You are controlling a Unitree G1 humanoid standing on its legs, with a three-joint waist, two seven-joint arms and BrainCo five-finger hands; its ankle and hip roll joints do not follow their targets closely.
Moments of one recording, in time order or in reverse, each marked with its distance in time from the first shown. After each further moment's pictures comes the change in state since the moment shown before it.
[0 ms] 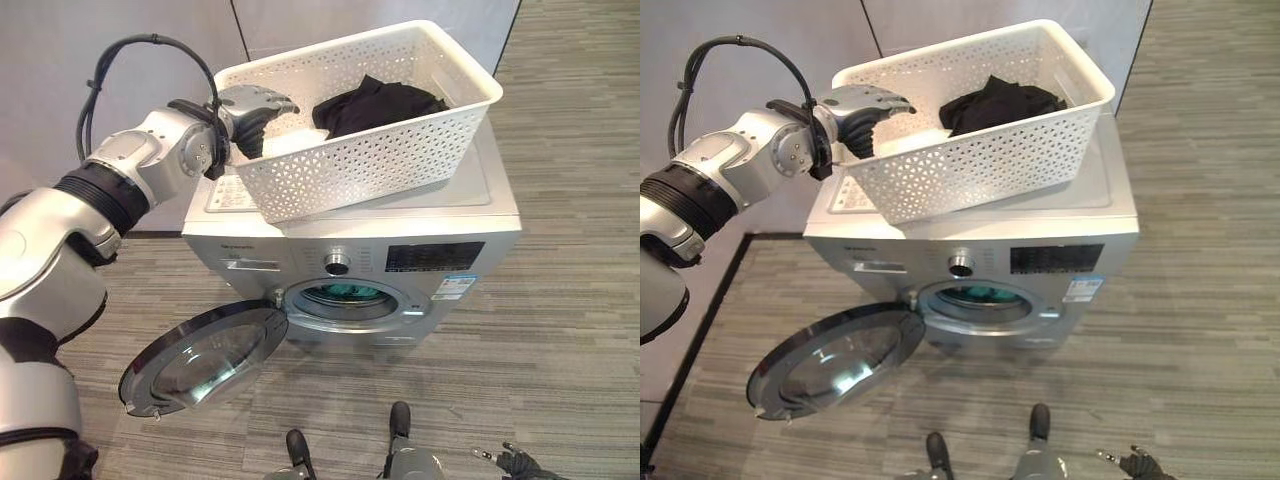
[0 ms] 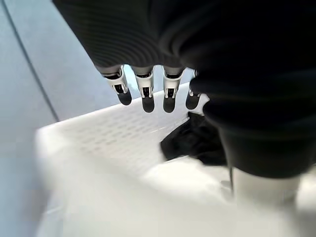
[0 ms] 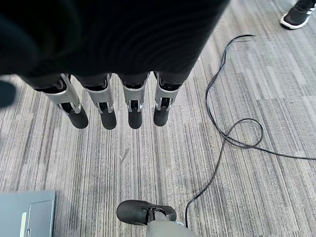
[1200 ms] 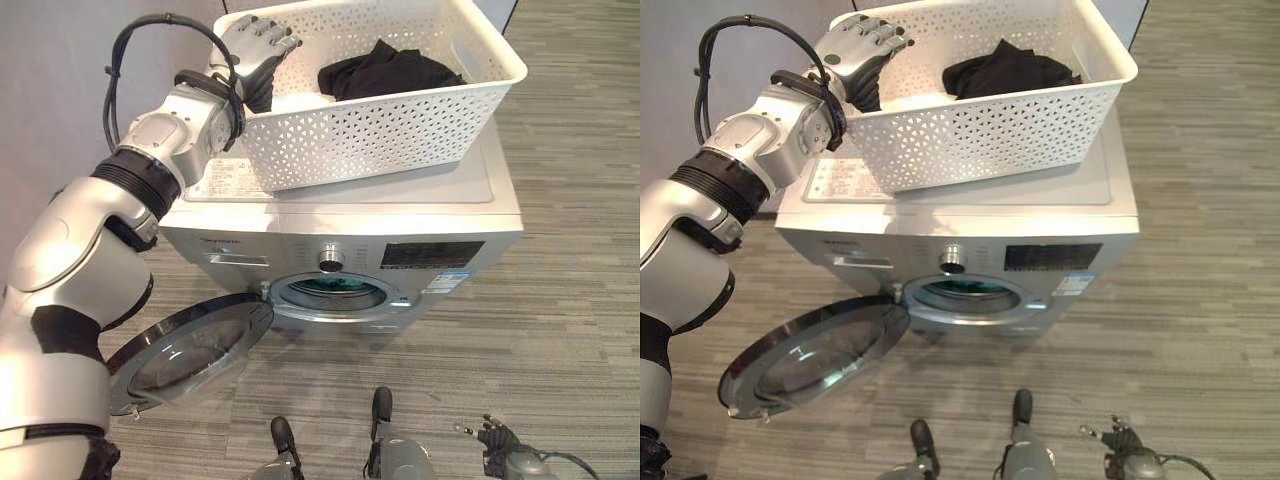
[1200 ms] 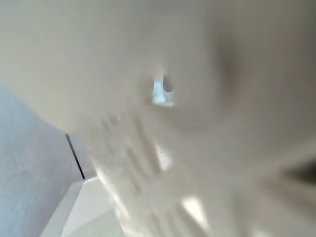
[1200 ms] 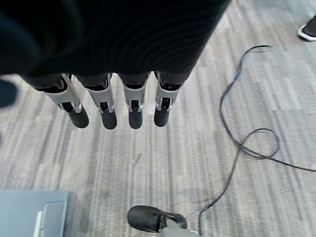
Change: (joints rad) left arm -0.052 -0.166 0.135 0.178 0.213 0.107 0.224; right arm -0.044 0.032 0.059 -0.039 -0.006 -0.015 -0.039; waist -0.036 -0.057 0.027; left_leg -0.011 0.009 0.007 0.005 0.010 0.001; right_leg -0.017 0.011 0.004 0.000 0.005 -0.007
